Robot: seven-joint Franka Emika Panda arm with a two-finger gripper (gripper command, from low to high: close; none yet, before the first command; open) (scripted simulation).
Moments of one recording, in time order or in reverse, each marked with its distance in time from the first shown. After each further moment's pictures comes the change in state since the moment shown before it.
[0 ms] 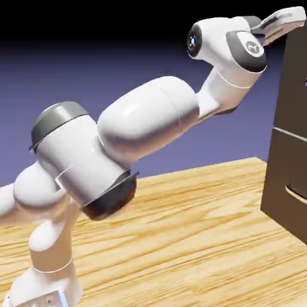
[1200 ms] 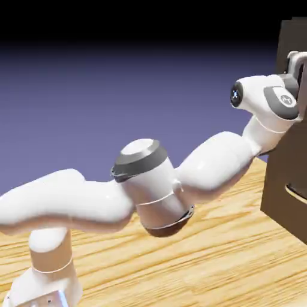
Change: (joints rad) arm 0.371 -0.322 -0.095 0.174 -0.494 -0.190 -0.845
